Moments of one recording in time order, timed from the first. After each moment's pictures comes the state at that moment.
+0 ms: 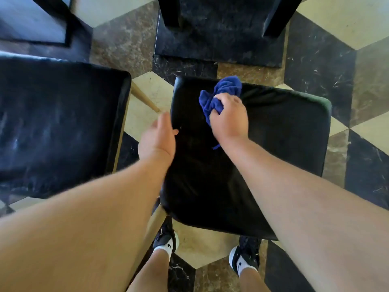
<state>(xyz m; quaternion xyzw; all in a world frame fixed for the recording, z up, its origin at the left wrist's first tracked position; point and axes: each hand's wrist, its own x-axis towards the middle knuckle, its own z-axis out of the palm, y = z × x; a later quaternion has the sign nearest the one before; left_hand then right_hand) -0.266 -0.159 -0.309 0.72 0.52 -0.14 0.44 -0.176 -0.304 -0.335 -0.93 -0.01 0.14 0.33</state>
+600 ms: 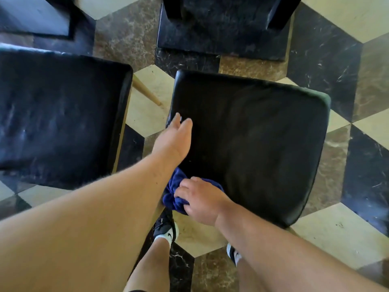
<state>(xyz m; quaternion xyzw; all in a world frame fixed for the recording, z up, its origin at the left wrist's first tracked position) -0.271 -0.183 -0.317 0.81 0.32 -0.29 0.39 -0.352 -0.343 -0.338 -0.77 -0.42 0.40 0.26</state>
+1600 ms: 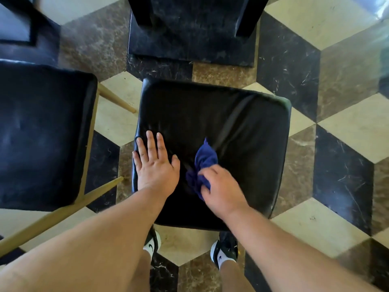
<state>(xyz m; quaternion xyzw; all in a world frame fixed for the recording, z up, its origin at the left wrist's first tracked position) -0.321 -0.231 -0.367 0.92 0.24 -0.28 0.16 -0.300 -0.424 -0.315 -0.90 -0.14 0.33 0.26</state>
